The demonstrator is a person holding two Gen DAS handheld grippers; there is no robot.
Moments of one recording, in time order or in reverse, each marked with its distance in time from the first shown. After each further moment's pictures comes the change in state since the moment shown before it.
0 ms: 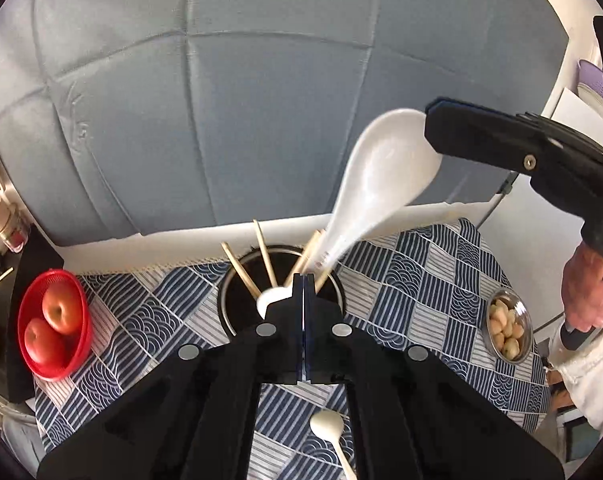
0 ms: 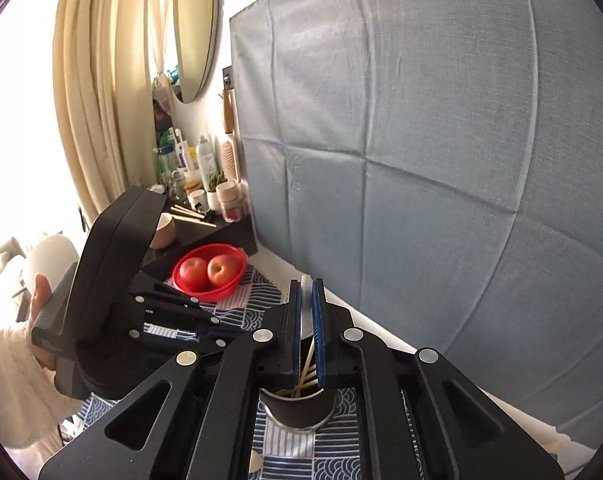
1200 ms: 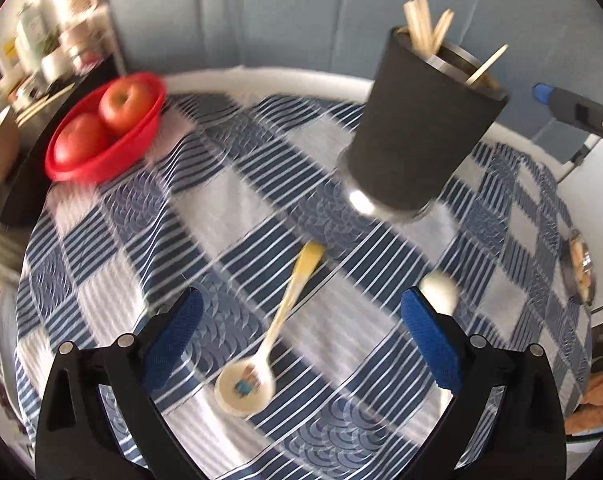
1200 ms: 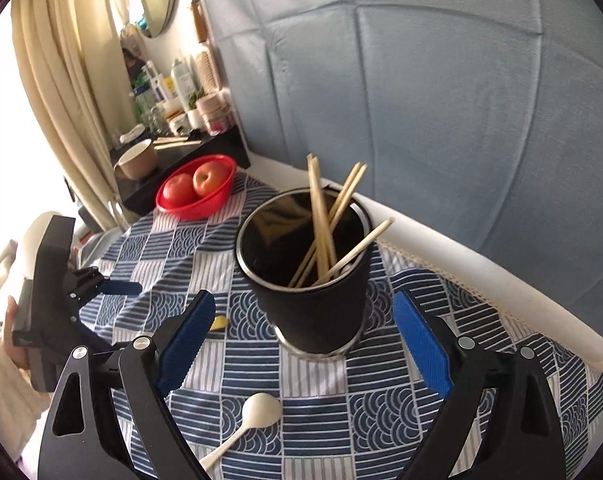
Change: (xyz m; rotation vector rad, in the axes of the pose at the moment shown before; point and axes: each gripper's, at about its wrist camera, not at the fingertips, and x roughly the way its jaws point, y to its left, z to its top) left arm 0.016 0.077 -0.185 -0.222 0.203 0.203; right arm 0.066 0.018 -0.109 0.126 0.262 0.029
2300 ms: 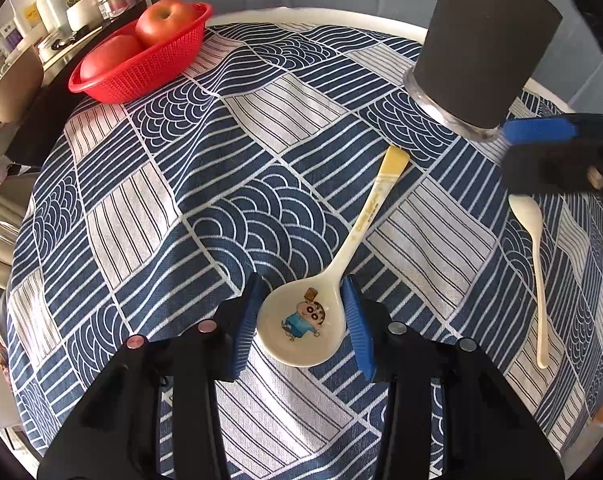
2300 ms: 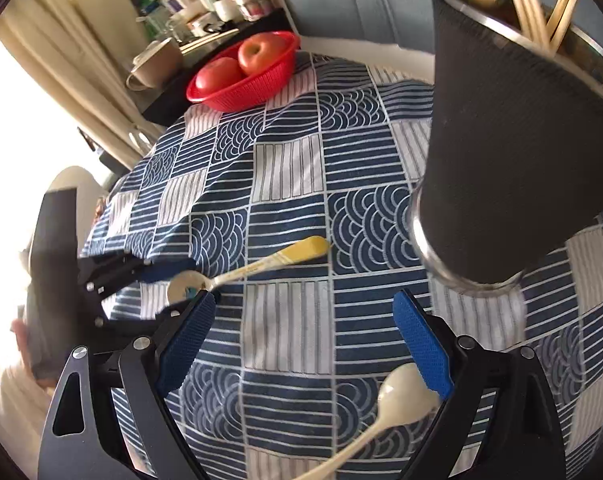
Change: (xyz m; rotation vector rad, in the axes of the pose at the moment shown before) left arm 0.035 0.043 -0.057 0.010 0.068 0.082; right arm 0.128 0.084 -0.044 0.148 0.332 0.176
